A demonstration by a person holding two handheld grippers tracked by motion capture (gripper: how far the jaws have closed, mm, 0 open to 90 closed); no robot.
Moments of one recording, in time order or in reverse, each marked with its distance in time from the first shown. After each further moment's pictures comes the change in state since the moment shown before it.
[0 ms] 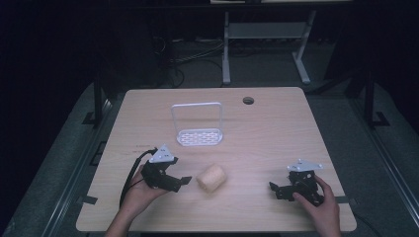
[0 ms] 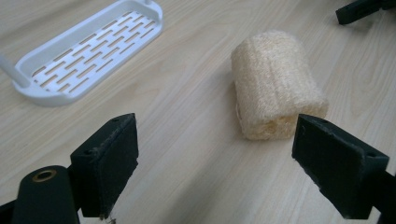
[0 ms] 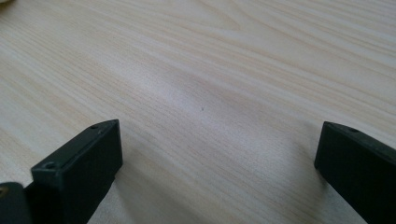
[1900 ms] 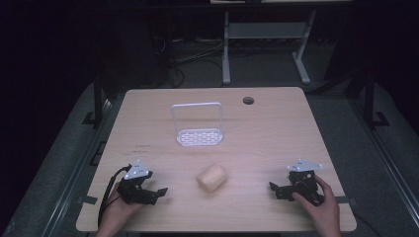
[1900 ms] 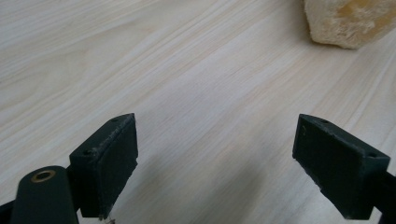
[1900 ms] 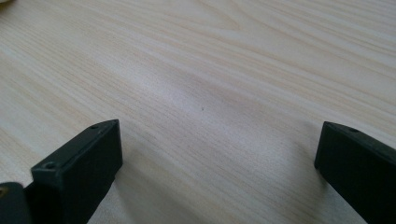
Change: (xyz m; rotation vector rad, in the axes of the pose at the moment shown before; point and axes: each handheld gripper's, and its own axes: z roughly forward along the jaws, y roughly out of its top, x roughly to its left) left arm 0.018 -0.077 -0.028 0.037 0.116 -0.110; right arm 0.000 0.000 0.000 0.000 0.001 0.005
